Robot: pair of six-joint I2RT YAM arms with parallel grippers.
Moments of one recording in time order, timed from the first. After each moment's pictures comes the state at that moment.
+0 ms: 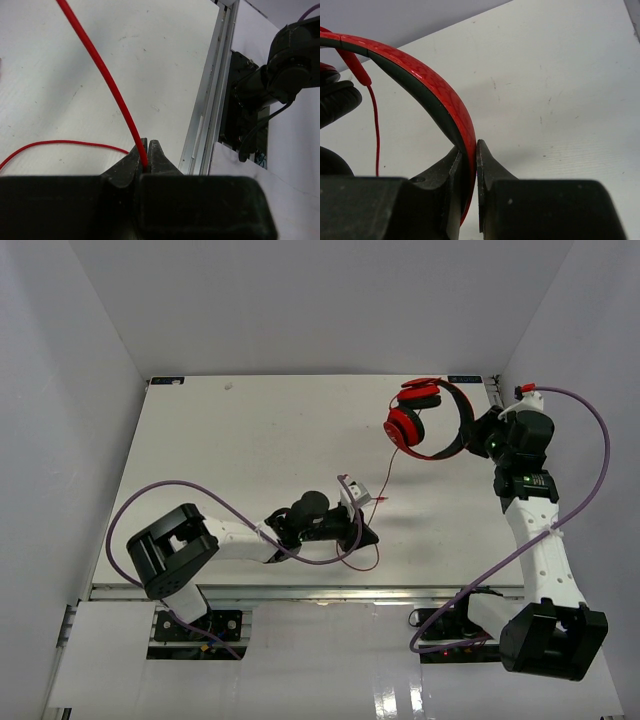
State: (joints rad) left arm -1.02 1.63 0.69 0.66 0.38 -0.33; right arm -0.09 1.07 0.94 -0.18 -0.21 0.38
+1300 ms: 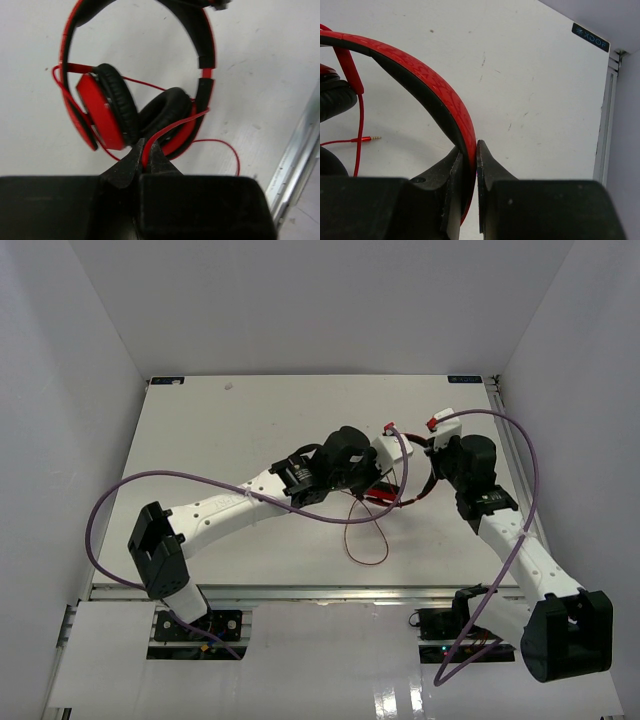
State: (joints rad) left arm -1.02 1.63 1.46 -0.33 0.02 0.16; right arm 0.21 1.07 0.71 0.01 -0.04 -0.30
